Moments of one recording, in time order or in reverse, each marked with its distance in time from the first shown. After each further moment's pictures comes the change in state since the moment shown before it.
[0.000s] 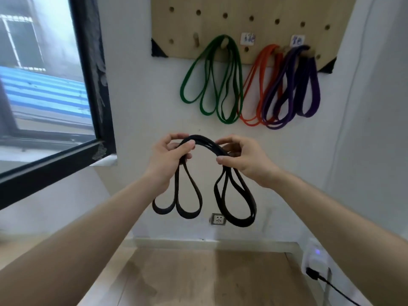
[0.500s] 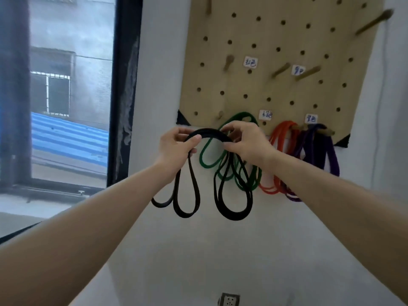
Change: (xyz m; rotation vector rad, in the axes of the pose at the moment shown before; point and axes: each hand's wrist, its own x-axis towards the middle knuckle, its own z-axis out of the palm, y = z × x) left_hand 0.124 0.121 -0.020 0.141 0.080 0.300; right_hand 0.156 -0.122 -0.032 -0.402 0.193 -0.291
